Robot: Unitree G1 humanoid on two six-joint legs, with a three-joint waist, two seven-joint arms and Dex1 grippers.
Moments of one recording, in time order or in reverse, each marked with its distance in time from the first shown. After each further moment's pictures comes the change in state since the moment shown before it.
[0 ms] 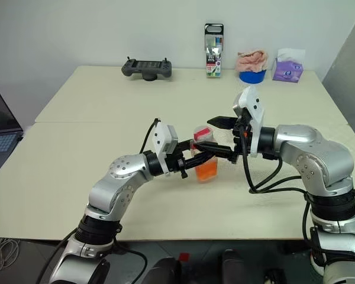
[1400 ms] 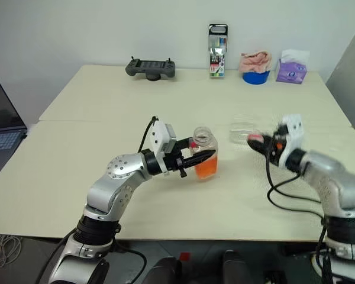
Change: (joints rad) left arm 0.000 0.006 0.010 -0.017 0.002 -0.017 0.010; right arm 0.382 0.033 -0.197 0.229 -0.155 -0.159 -0.327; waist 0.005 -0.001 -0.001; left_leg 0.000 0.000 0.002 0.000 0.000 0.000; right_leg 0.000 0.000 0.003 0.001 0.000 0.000
